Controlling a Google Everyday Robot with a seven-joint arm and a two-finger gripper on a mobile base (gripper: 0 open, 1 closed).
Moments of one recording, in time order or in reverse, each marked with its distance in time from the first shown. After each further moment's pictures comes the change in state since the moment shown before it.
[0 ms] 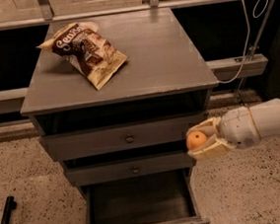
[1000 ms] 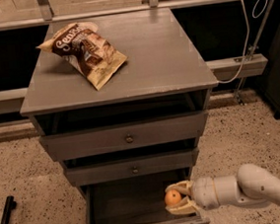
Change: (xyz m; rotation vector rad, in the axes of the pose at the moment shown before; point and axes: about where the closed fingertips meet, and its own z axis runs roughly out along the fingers) arm 0.172 0.058 0.173 -0.056 -0.158 0.057
